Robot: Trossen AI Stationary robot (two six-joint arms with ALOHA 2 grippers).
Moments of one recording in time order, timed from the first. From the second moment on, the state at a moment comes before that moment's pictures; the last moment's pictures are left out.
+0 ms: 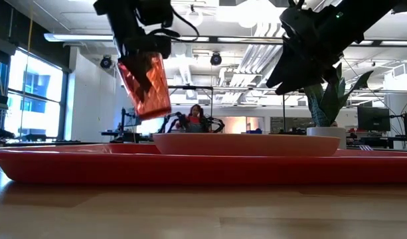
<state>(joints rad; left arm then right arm) 0.23 1.50 1.13 -0.83 -0.05 -0.14 0.31 1.34 0.74 -0.25 0.63 0.86</state>
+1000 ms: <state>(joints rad) 0.28 1.75 1.20 -0.92 -0.08 -0.02 0.37 1.34 0.74 -0.25 0.59 0.89</state>
